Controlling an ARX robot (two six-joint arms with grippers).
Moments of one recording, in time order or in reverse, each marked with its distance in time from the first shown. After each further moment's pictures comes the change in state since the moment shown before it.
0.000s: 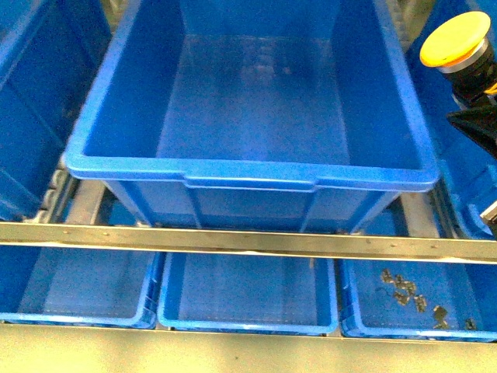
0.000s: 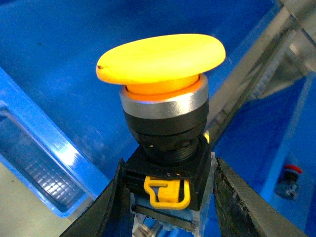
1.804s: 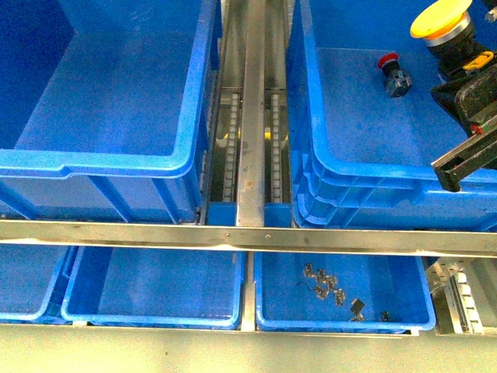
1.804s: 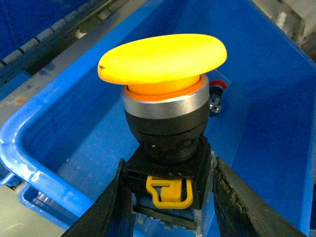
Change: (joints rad) left arm 0.003 -0.367 0.000 -0.373 -0.001 0.002; right arm 0.035 0.144 0.077 0.086 0.141 0.136
